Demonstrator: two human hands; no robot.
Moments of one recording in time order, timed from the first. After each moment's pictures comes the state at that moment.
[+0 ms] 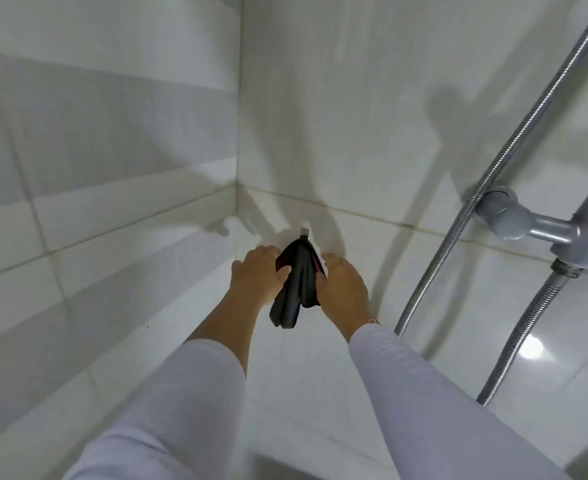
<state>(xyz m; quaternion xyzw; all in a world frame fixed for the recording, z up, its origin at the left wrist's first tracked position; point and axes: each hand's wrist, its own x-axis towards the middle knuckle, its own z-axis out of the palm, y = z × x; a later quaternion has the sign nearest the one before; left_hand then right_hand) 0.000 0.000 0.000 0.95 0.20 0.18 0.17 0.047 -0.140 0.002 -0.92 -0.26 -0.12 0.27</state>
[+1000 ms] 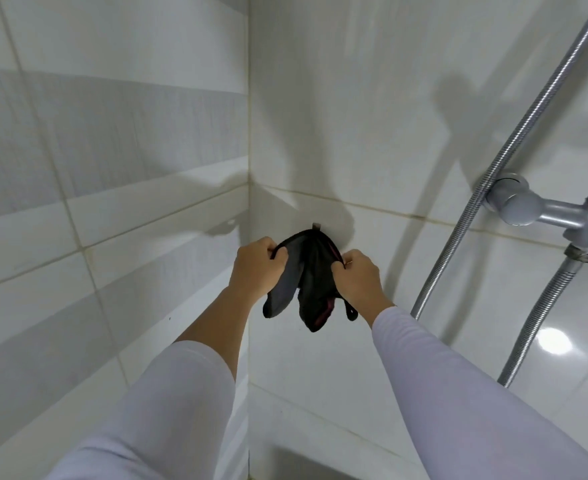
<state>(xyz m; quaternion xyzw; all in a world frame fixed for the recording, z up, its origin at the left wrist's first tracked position) -0.033 0.001 0.016 0.86 0.22 0.29 0.34 0.047 -0.147 0.015 -0.86 -0.19 0.00 0.47</state>
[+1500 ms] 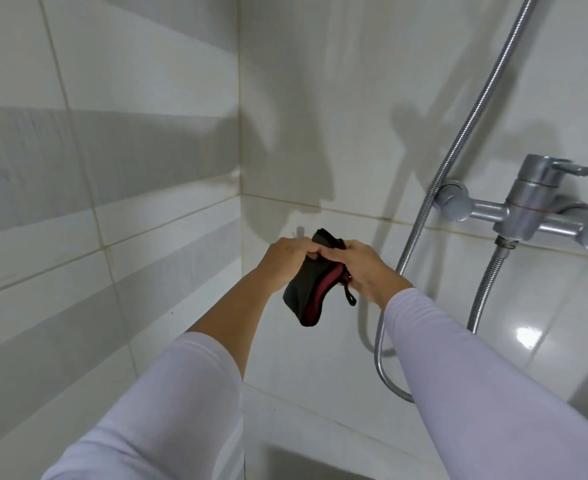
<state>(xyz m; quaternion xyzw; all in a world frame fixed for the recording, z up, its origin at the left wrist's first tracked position) -0.061 -0.069 0.068 0.85 0.09 0.16 0.50 0.016 -0.195 0.065 -0.72 -0.18 0.20 0.64</state>
